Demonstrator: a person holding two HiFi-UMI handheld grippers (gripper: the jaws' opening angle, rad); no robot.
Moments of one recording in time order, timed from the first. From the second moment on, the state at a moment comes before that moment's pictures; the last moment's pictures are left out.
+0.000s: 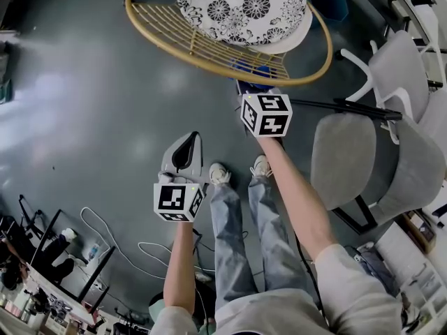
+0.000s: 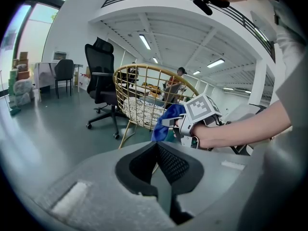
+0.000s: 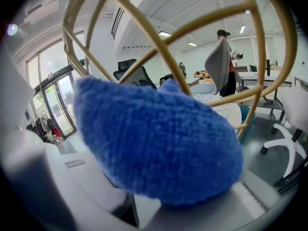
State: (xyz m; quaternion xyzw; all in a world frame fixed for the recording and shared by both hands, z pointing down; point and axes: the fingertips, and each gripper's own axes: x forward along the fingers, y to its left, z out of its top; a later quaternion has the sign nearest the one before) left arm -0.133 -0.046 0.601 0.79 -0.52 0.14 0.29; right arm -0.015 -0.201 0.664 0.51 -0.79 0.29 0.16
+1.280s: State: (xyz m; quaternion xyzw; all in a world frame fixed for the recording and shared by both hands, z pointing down) left arm -0.128 -0.030 0.574 0.79 -0.54 0.12 0.26; right arm 0.001 -0.095 0.611 0.46 -0.85 0.20 0.18
